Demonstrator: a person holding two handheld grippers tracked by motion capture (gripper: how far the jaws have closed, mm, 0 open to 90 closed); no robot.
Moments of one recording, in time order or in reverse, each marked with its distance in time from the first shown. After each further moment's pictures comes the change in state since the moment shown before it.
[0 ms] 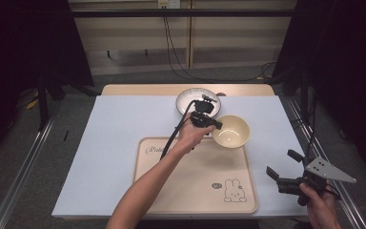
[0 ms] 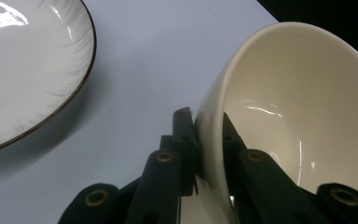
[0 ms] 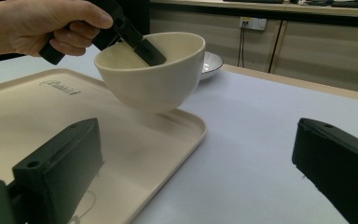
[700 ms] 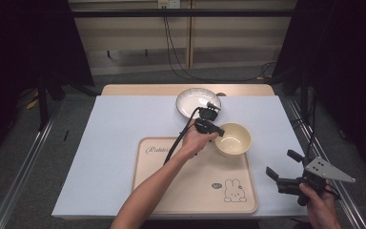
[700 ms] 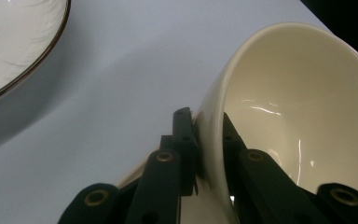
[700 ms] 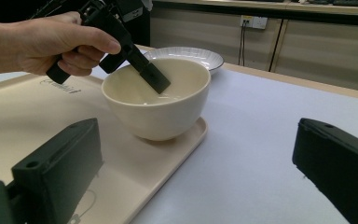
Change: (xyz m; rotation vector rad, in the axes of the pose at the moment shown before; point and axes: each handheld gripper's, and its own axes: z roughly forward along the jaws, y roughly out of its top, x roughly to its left) left arm 0.003 -0.014 0.024 0.068 -0.002 0.007; right arm 0.000 0.000 0.001 0.005 -0.003 0.000
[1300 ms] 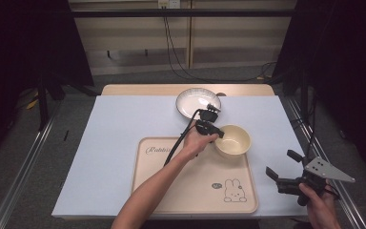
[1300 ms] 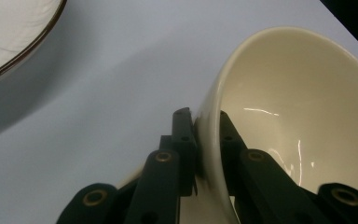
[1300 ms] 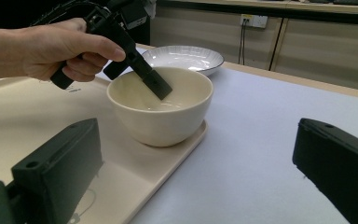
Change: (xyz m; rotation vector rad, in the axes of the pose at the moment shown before) left arm 0.004 -0.002 0.009 0.013 0.007 -0.021; right arm 0.000 0.000 0.000 0.004 -0.001 -0.003
